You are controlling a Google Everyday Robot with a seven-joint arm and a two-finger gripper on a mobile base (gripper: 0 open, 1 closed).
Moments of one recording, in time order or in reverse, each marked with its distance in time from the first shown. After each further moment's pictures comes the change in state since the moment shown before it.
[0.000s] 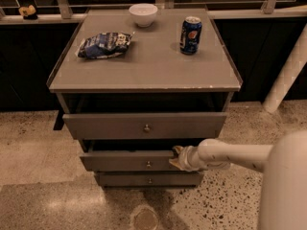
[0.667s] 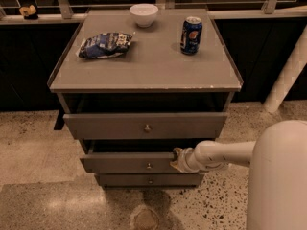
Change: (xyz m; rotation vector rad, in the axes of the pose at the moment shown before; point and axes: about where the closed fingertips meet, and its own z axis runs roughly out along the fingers) arm 0.010 0.006 -0.003 0.020 0.084 -0.004
